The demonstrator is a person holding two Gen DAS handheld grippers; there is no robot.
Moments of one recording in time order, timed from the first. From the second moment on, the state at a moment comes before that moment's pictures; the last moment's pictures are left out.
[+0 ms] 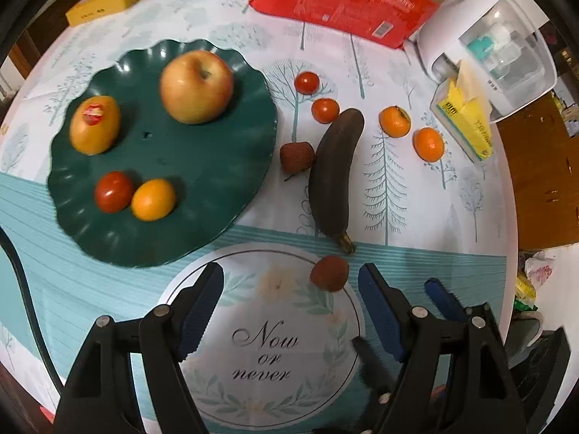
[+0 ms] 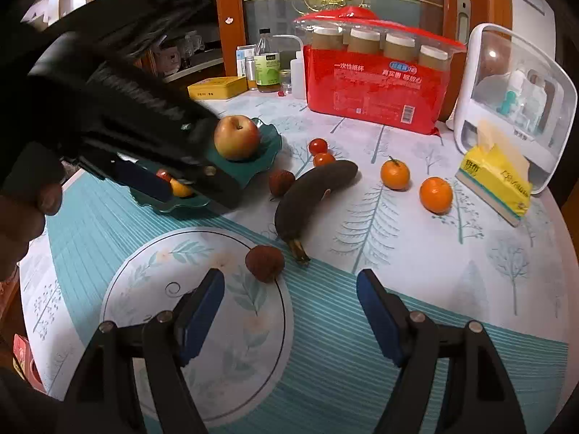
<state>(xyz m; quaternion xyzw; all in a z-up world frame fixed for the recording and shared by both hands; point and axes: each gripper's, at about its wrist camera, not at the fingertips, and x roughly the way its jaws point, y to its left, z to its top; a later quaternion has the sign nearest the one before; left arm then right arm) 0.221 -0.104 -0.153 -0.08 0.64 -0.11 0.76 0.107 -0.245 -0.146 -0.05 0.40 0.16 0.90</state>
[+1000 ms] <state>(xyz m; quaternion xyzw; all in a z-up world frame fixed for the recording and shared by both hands) 0.296 -0.188 -0.215 -0.01 0.69 -0.08 0.72 0.142 -0.232 -0.190 0.01 0.42 0.29 0.86</state>
